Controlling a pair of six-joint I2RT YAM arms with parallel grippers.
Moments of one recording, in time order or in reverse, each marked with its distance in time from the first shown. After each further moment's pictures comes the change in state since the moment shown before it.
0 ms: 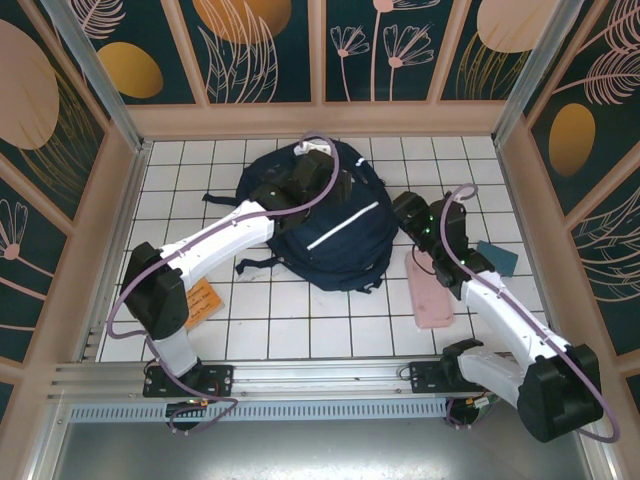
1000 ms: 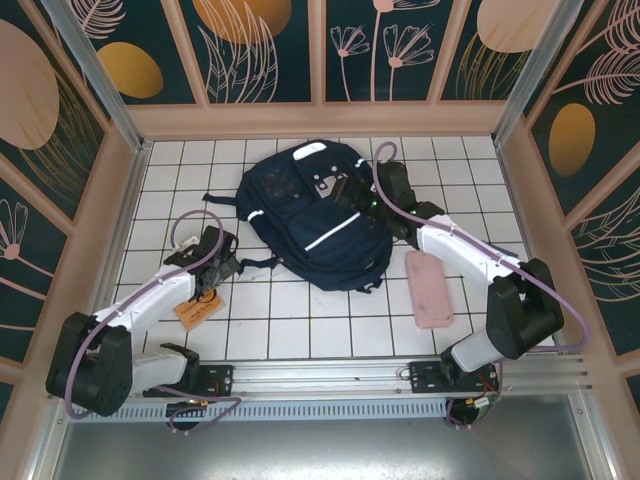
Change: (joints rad) left arm 0.417 -0.517 -0.888 -0.246 -0.073 -0.473; right arm 0.192 0.462 0.420 -0.126 -0.152 -0.260
